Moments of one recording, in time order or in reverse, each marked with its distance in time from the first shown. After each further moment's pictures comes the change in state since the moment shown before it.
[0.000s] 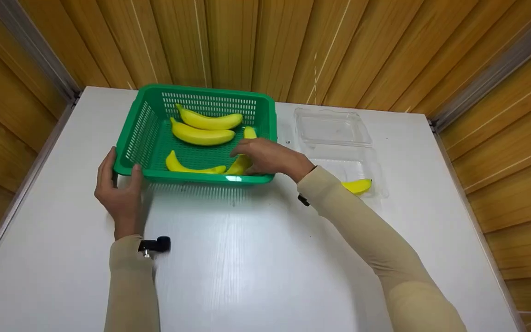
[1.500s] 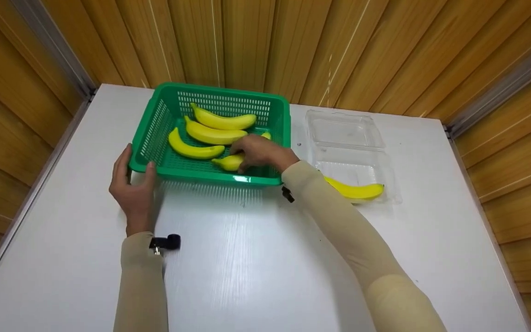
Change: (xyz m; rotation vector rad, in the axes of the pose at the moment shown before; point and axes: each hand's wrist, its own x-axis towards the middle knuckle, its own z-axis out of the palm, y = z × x) left_hand 0.004 -0.018 -0.005 -0.041 -0.024 0.064; right_hand 0.062 0.006 0.013 0.128 -0.072 0.148
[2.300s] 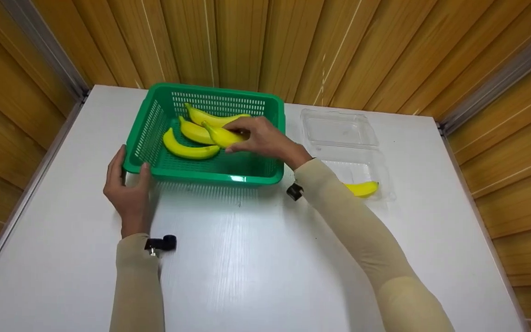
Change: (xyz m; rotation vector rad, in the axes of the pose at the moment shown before) left_hand 0.000 -0.001 -0.001 0.017 -0.002 -0.010; right_hand -0.034 -0.012 -0.024 0.268 0.356 -0.214
